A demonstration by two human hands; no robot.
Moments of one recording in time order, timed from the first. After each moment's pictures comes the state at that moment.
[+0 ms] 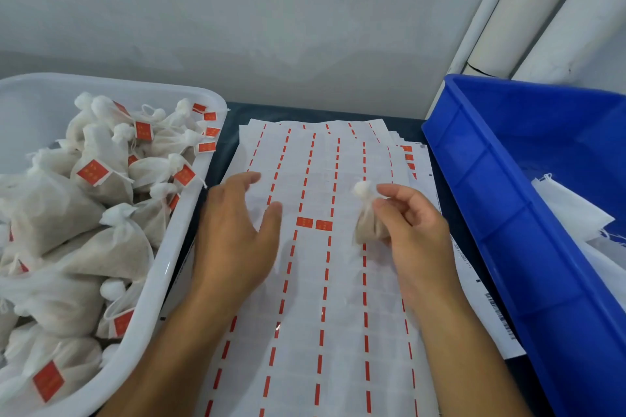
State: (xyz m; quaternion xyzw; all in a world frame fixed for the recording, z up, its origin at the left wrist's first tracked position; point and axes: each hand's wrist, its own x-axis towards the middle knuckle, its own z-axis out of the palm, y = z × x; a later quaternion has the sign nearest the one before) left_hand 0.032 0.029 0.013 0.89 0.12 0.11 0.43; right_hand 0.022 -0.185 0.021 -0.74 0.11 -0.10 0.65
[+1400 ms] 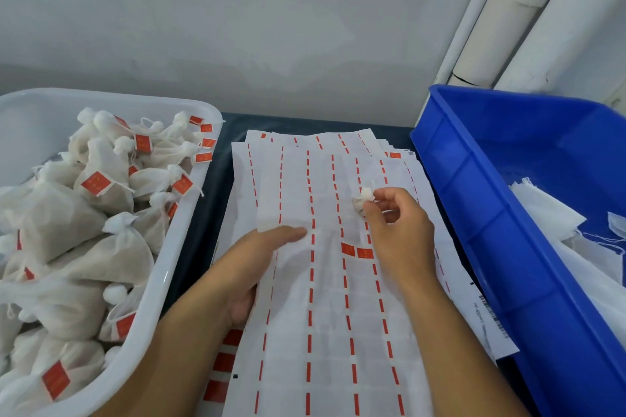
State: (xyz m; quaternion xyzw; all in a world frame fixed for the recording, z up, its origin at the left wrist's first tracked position) left_hand 0.022 0.018 0.032 0.60 0.19 -0.28 0.72; right_hand 0.045 -0.194 0.005 -0.86 0.11 -0.17 0.46
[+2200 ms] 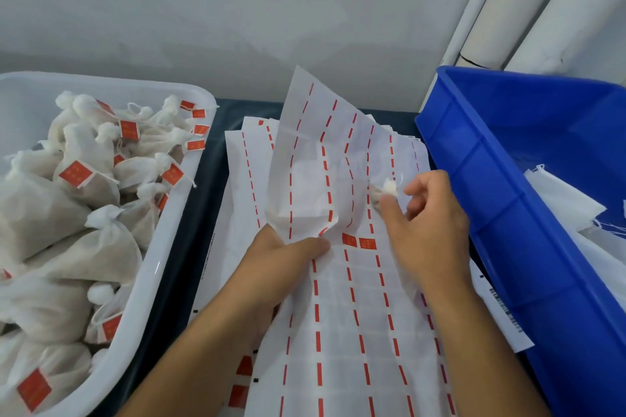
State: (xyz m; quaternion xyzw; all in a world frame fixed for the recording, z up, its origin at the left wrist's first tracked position) left_hand 0.012 -0.008 0.022 0.67 0.15 -0.22 0.69; right_hand 0.027 -0.205 0.024 -0.90 0.08 -0.22 0.38
